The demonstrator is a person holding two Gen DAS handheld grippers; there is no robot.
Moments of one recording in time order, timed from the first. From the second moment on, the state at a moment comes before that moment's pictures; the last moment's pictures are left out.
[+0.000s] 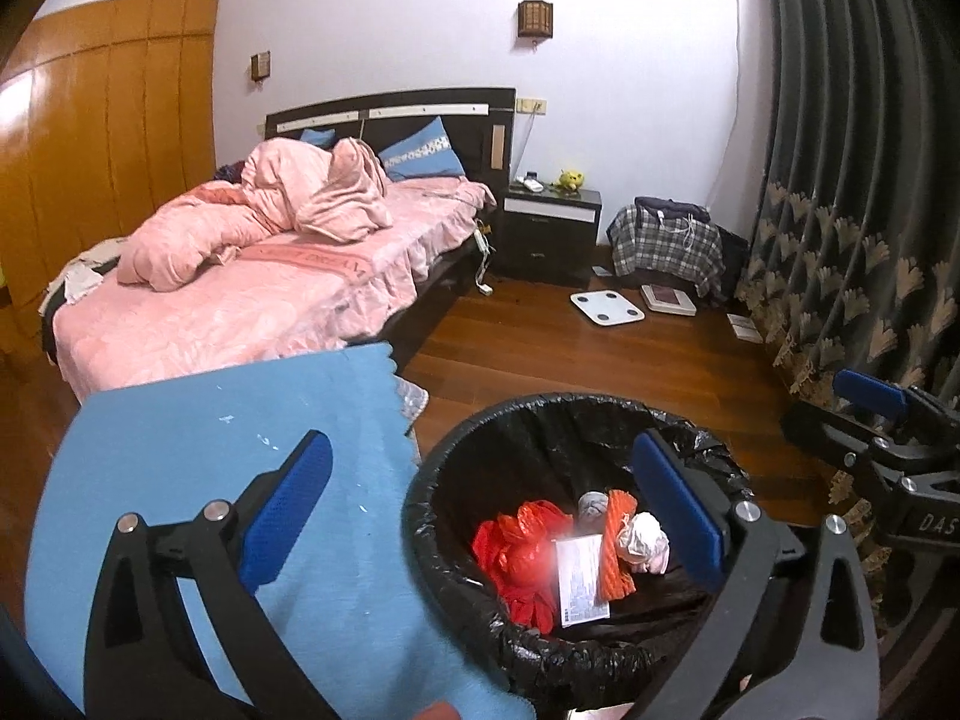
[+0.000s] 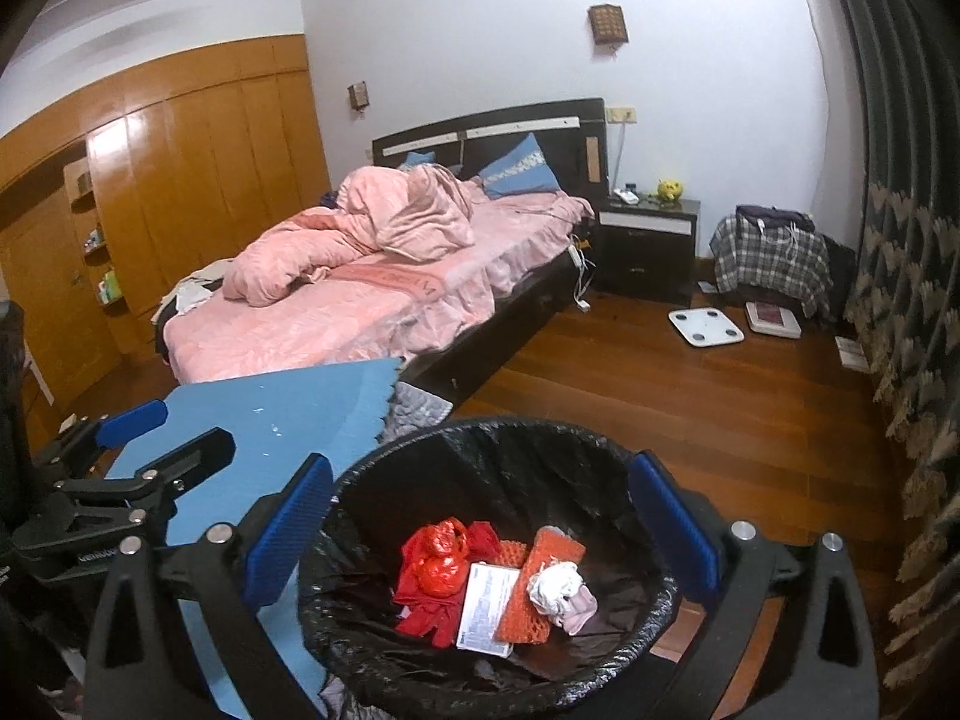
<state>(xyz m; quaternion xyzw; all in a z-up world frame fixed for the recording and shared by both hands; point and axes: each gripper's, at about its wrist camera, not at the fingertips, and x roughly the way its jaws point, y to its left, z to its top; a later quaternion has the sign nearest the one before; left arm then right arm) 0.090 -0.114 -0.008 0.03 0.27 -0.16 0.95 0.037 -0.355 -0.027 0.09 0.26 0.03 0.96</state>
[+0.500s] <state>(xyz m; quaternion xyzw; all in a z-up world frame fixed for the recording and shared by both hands) 0.056 -0.098 0.021 0.03 0.25 -0.16 0.96 0.018 -0.336 0.000 0.07 0.24 0.04 0.97</state>
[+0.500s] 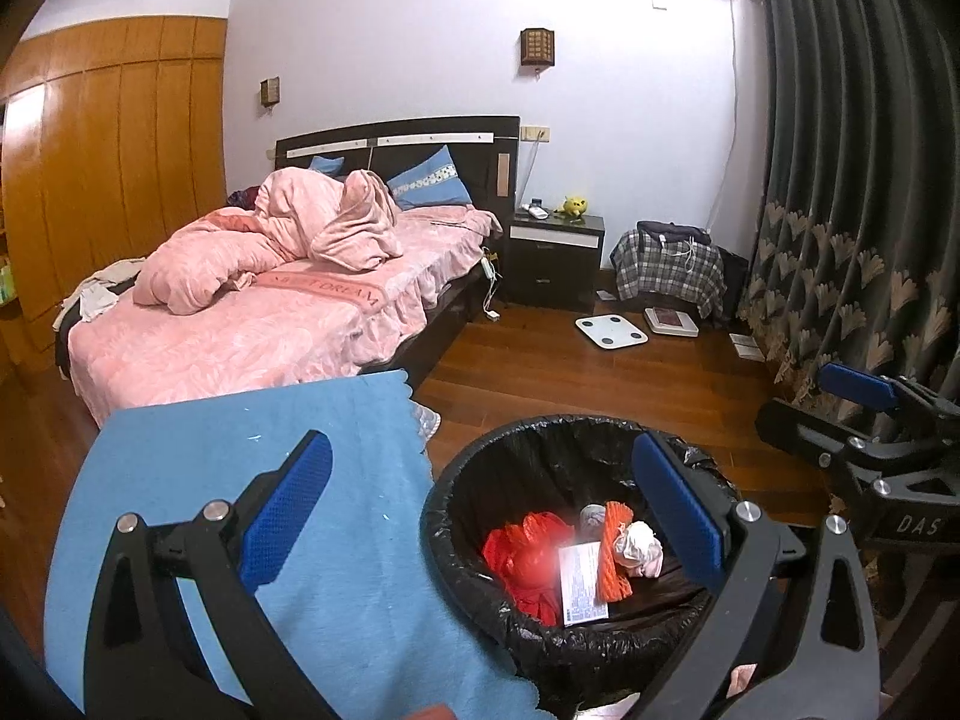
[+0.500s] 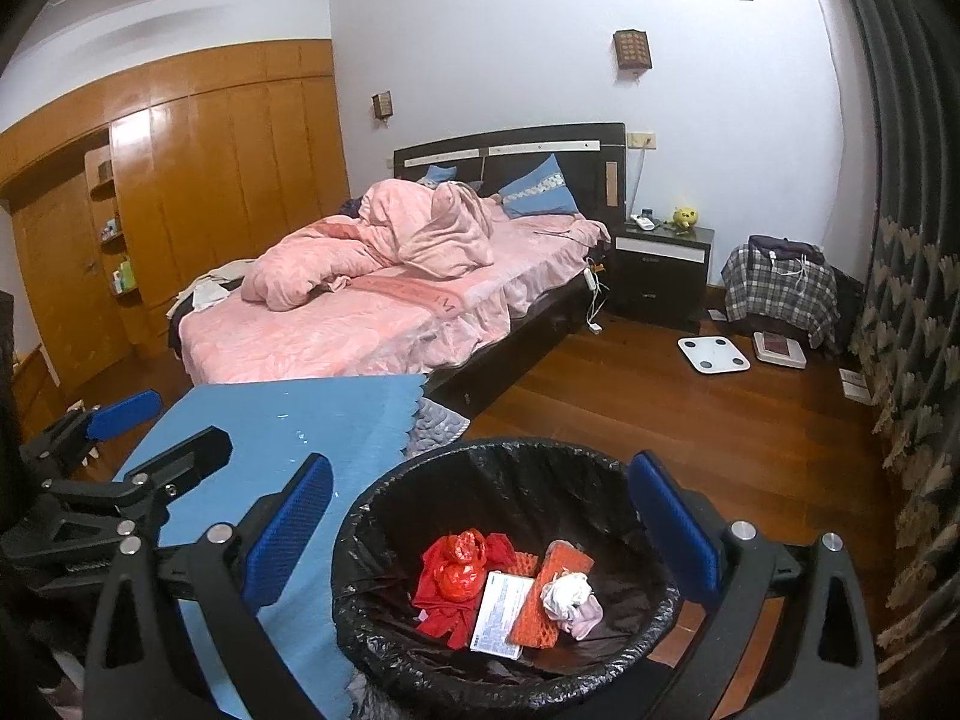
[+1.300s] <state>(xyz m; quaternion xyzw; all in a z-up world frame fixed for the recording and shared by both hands) 0.053 -0.088 0.029 0.02 0.24 -0.15 0.96 0.012 -0.330 0.005 0.06 0.24 0.05 0.97</state>
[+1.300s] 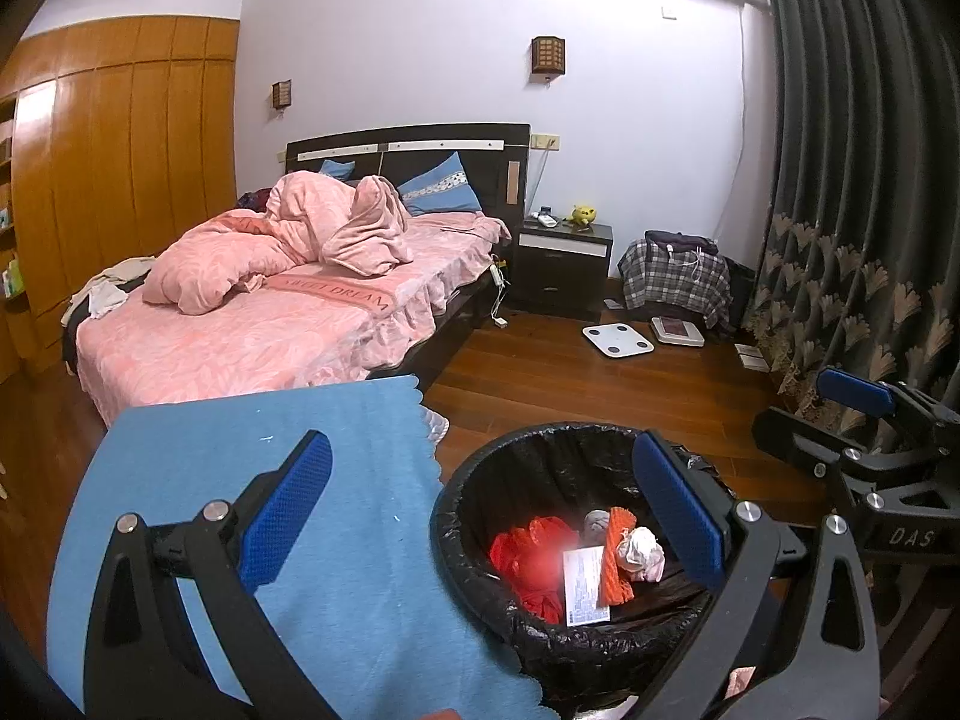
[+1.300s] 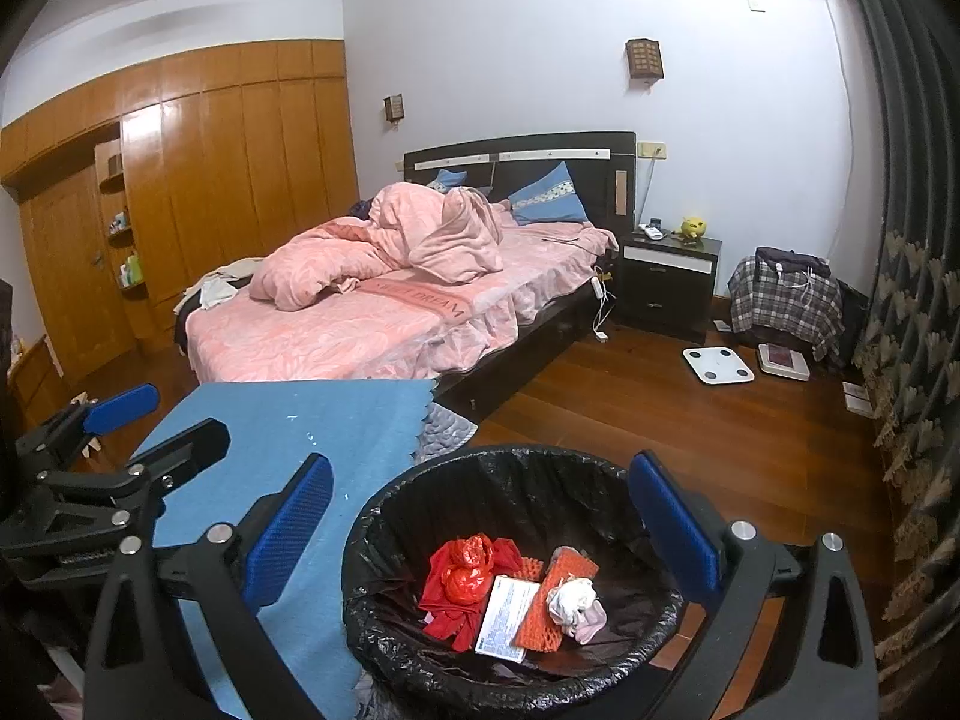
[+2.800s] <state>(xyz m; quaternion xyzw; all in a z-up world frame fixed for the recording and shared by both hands) 0.054 -0.088 0.029 0.02 0.24 -0.15 0.96 0.012 -0.325 0.007 0.06 0.24 0.05 0.97</state>
